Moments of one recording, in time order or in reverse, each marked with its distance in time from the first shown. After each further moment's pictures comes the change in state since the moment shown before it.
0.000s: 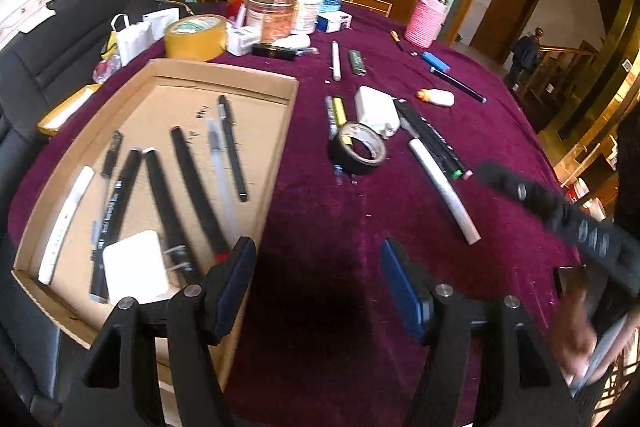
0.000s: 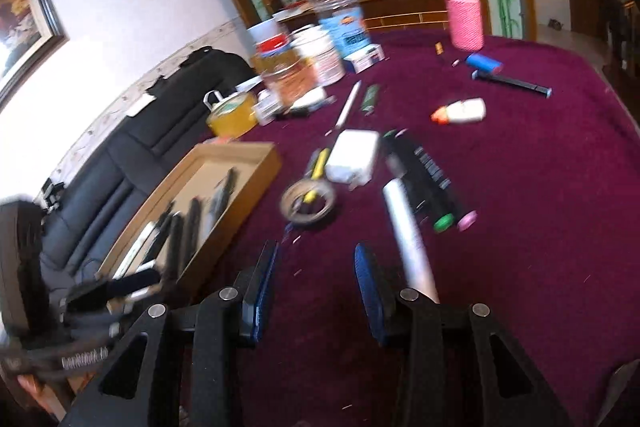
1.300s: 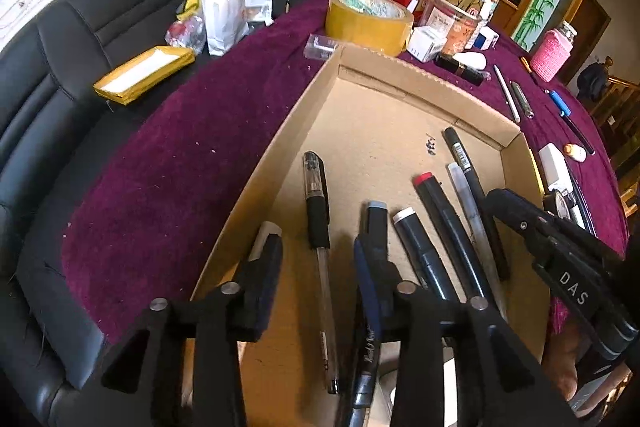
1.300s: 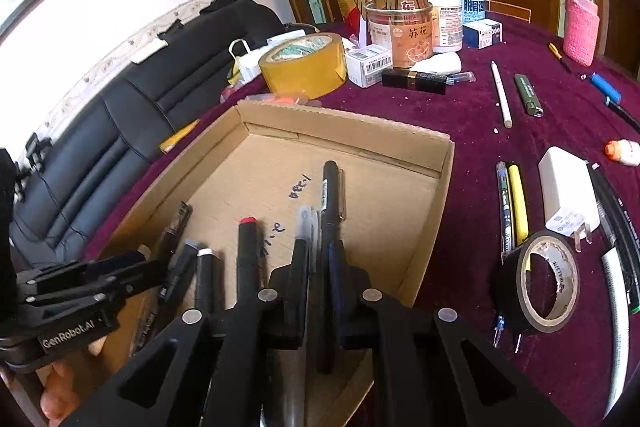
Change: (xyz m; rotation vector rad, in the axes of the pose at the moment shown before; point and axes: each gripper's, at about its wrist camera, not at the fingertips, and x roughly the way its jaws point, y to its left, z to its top) left arm 0.033 0.191 0.050 -0.155 0.059 0.193; right arm 0.181 0.142 0.021 -0.117 0.106 0.012
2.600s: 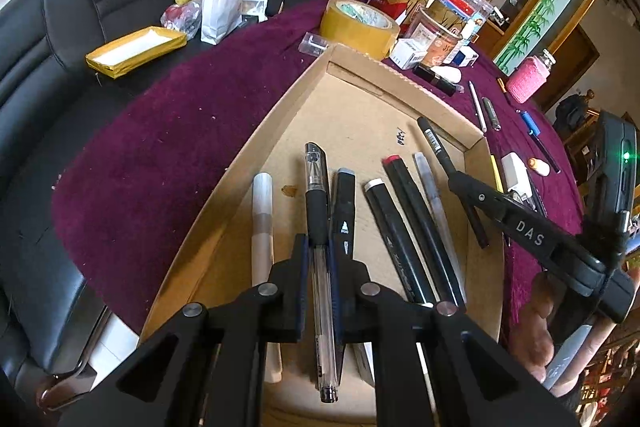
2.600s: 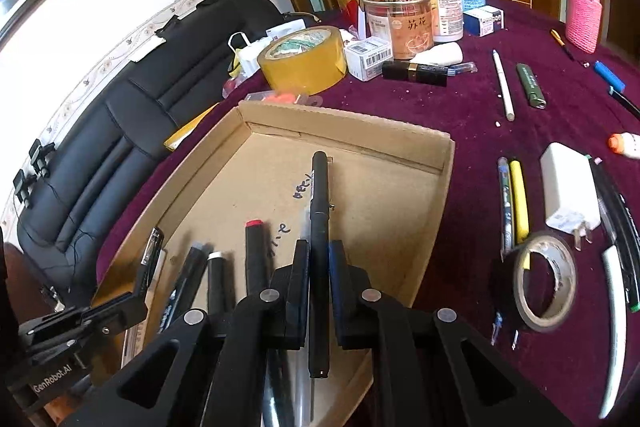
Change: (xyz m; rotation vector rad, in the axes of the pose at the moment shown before) left arm -0.021 0.011 -0.022 -0.099 0.004 -0.134; right arm 0.001 -0.003 0.010 0.029 0.056 0.002
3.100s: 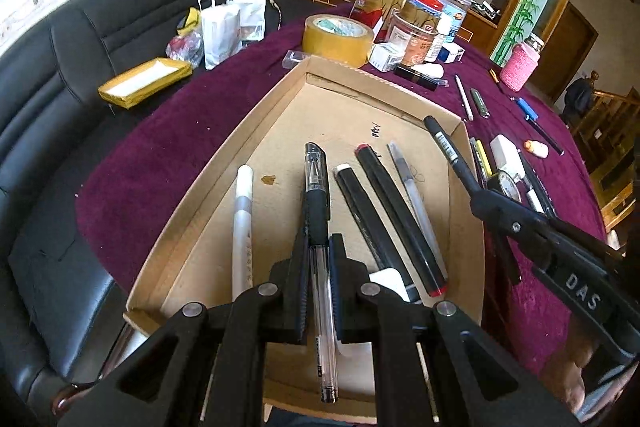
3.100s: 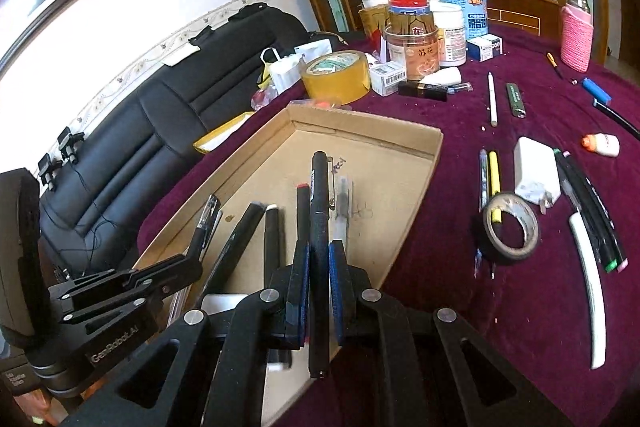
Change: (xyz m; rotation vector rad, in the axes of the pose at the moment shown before) left arm -0.026 -0.033 -0.027 0.077 -0.077 0.078; right arm -0.073 0.019 -0.039 -0.062 -0.069 0.061
